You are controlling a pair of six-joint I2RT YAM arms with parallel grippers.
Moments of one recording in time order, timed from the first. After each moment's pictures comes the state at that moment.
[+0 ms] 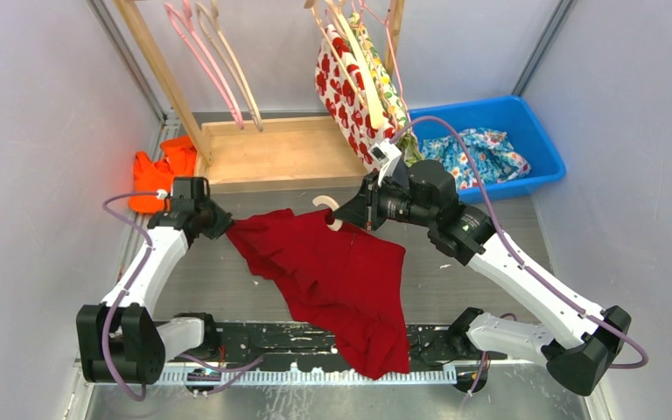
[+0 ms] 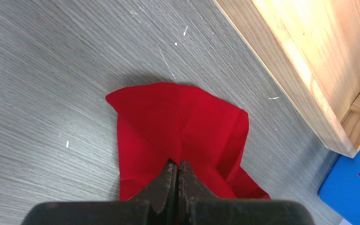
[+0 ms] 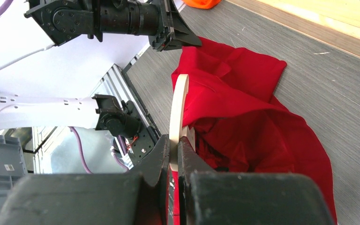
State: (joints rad) left arm -0.03 1.15 0.78 -0.53 0.02 -0.88; right arm 0.72 1.05 1.07 -0.27 -0.40 0.48
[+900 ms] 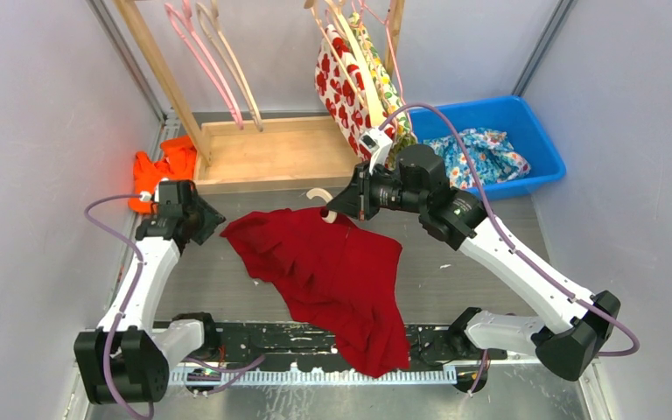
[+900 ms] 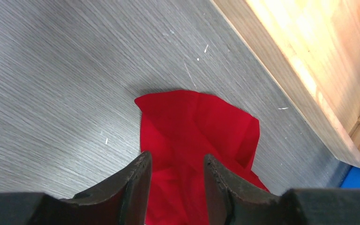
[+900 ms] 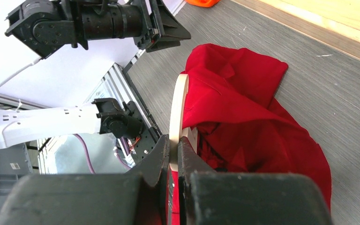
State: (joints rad) left arm 0.04 1.06 0.78 -0.60 -0.04 -0.81; right arm 0.71 1.16 1.19 -0.34 -0.43 0.48
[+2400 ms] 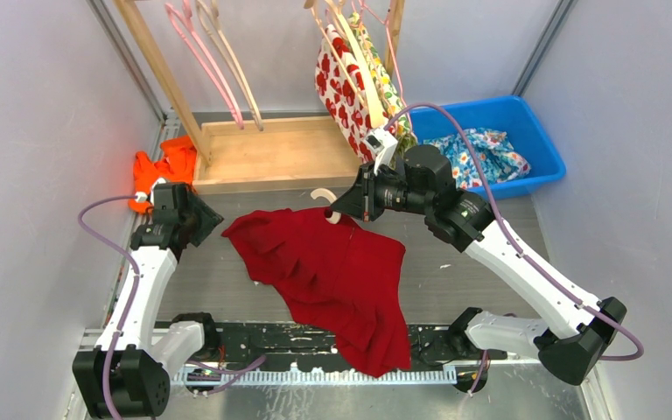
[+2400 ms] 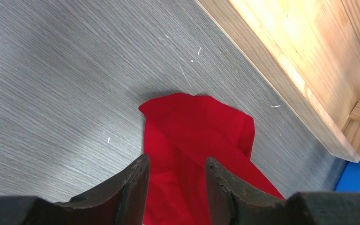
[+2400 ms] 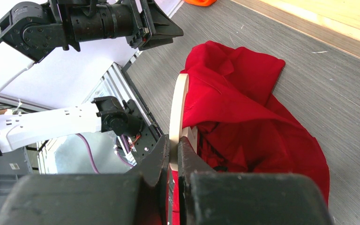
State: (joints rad) left arm 0.04 0.96 0.78 -0.64 -0.04 -0.78; right arm 0.71 1.13 1.21 -0.39 -0.42 0.47
